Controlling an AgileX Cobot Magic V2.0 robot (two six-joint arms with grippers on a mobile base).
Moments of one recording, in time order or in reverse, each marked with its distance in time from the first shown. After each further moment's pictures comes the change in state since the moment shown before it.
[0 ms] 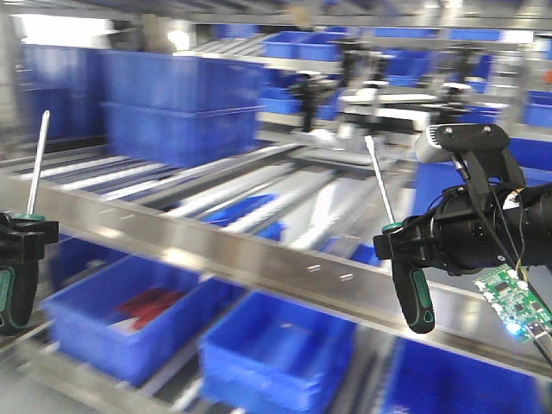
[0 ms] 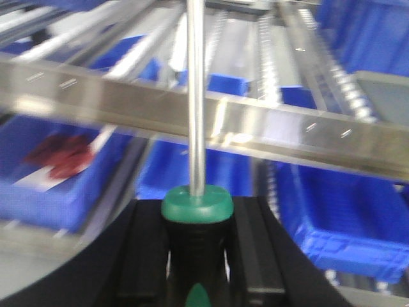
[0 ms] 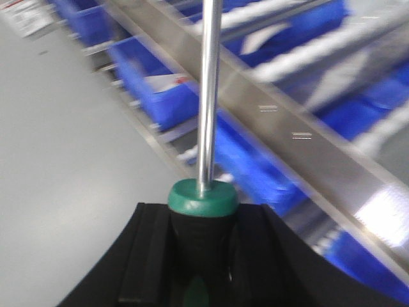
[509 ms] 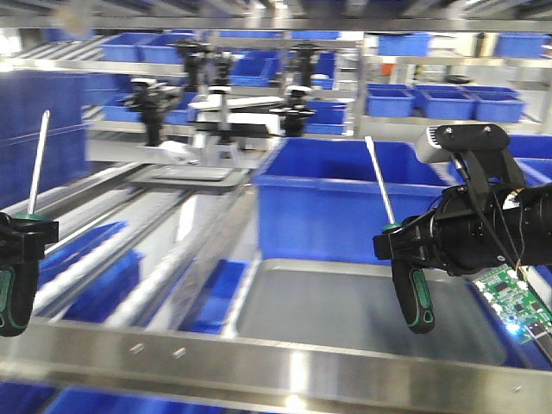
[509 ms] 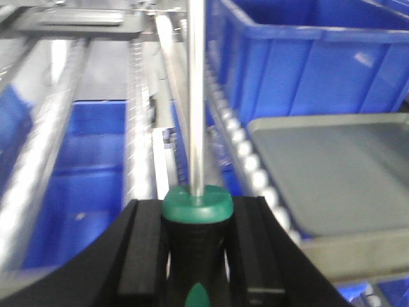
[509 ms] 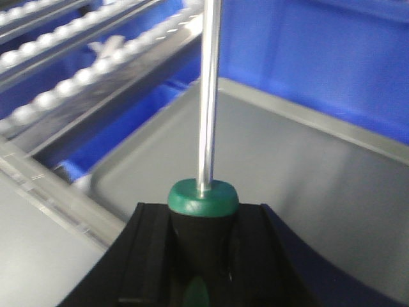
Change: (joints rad) left arm 0.000 0.000 0.000 0.000 0.000 0.000; right arm 0.000 0.000 0.000 0.000 0.000 0.000
